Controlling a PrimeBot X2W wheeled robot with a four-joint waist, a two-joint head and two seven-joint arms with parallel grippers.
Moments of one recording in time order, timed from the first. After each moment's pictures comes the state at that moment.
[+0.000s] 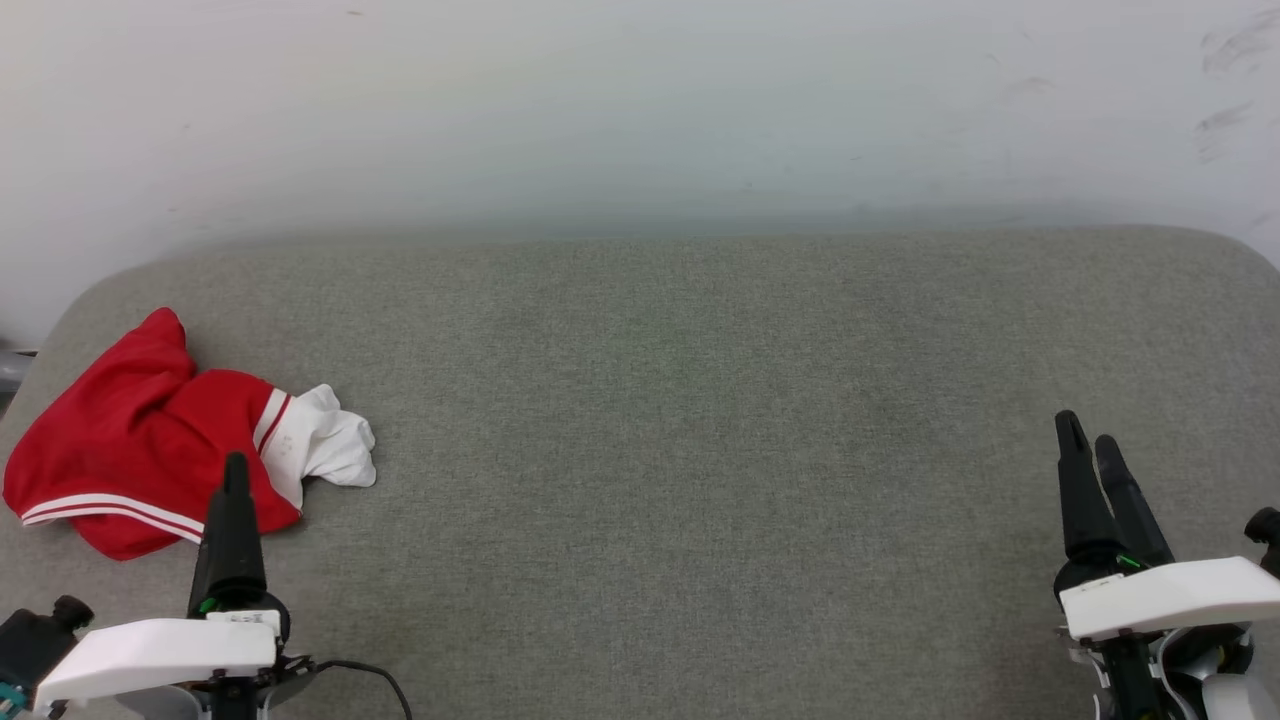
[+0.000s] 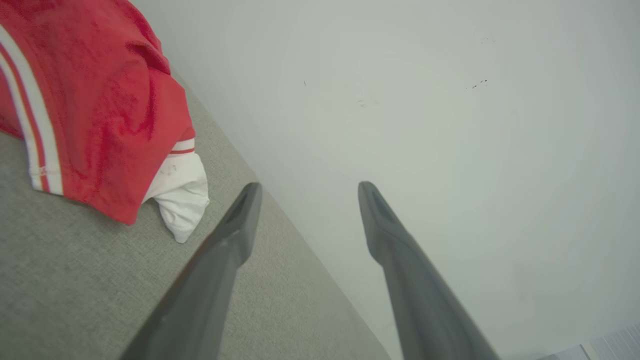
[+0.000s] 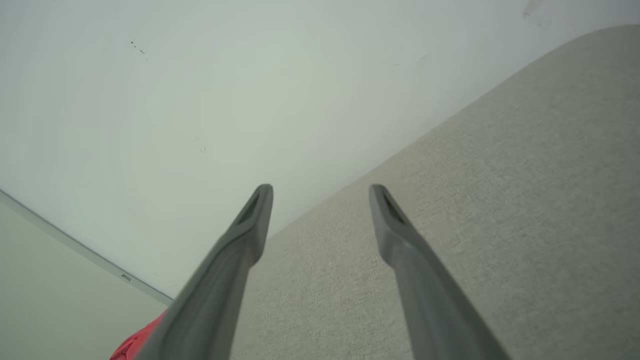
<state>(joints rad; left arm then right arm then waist) -0.04 0.05 0.22 0.08 -1.08 -0.13 -0.07 -0.08 -0.05 -0.10 0.13 0.79 0.13 -0.06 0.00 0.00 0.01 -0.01</state>
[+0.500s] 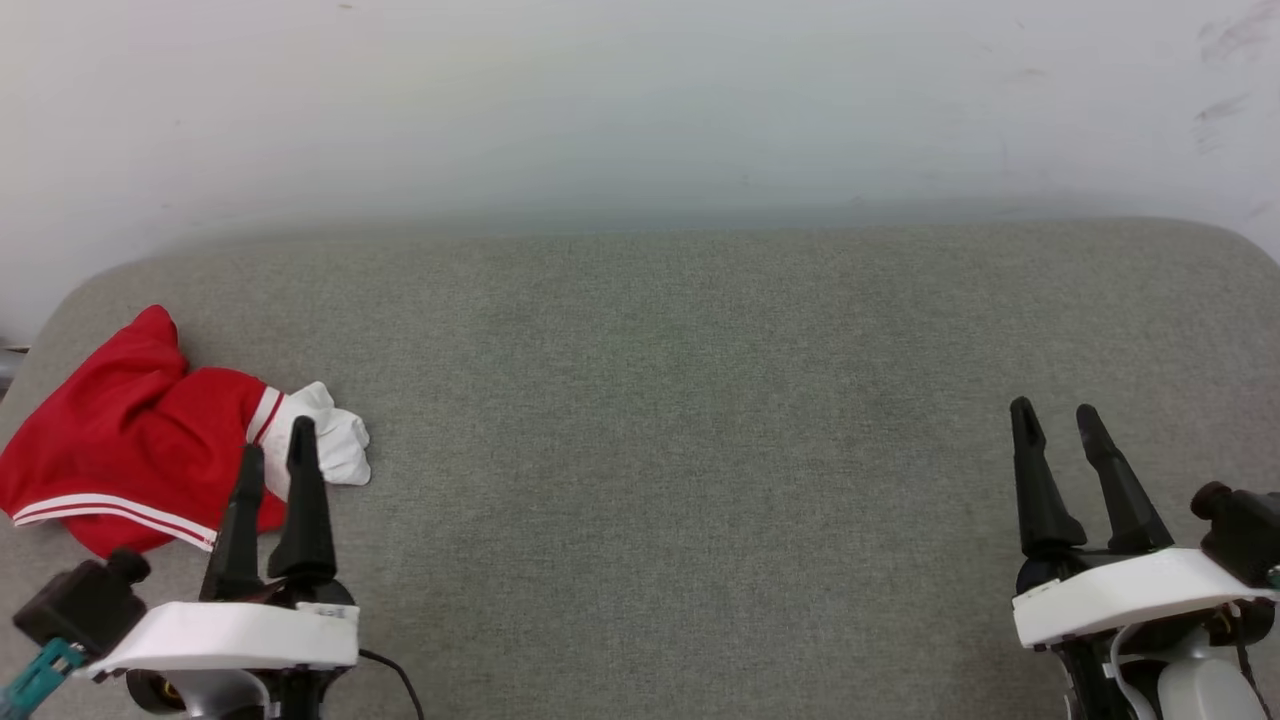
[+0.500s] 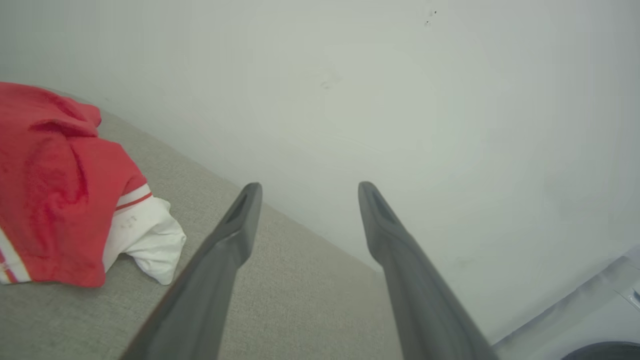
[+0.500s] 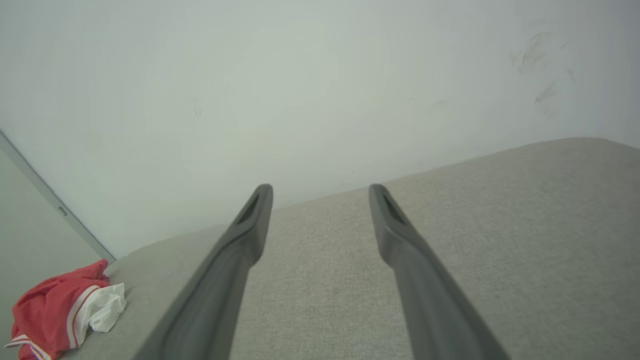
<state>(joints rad) -0.01 0.05 0.12 -0.06 -0.73 -0.11 -0.11 -0.08 -0.05 -0.04 0.07 0.44 0.13 -0.11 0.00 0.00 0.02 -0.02</state>
